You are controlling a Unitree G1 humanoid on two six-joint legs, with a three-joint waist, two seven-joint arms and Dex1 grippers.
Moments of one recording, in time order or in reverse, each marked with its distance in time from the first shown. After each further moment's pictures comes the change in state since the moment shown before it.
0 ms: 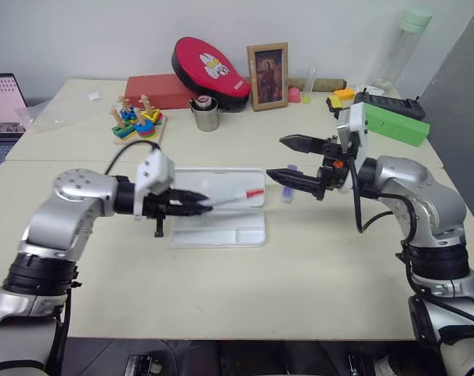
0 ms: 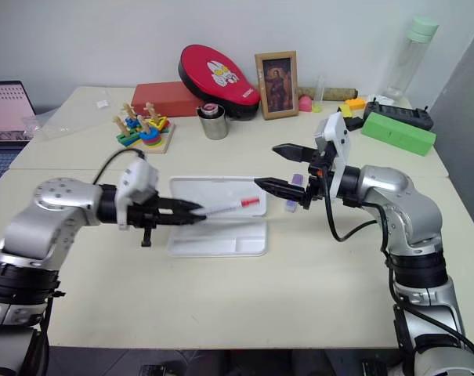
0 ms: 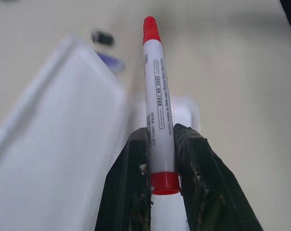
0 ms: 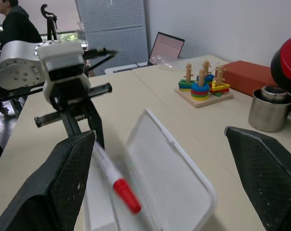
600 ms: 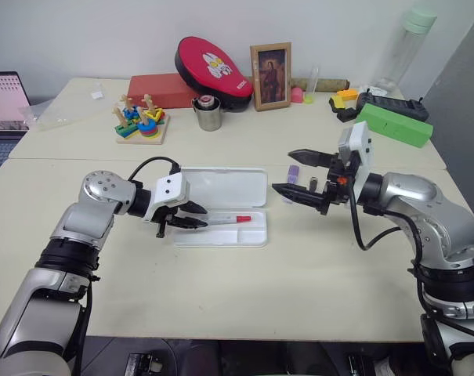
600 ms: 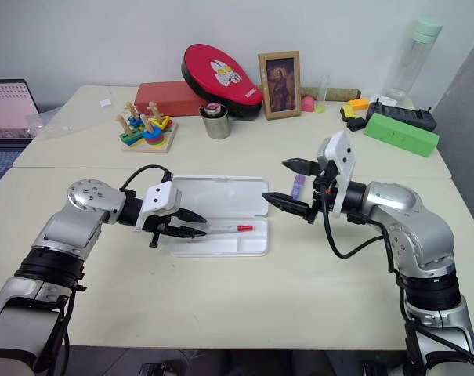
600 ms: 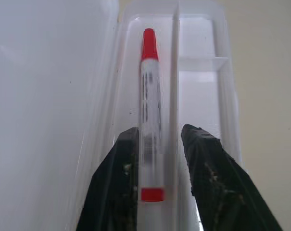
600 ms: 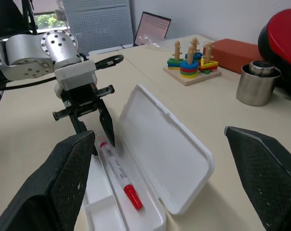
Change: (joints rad) left arm -0.118 -0.089 -0.091 0.303 0.230 -0.249 -0.071; right arm 0.105 -0.045 0.009 -0.119 -0.002 0.055 -0.094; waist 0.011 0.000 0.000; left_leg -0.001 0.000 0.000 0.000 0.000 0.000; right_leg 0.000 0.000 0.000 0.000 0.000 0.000
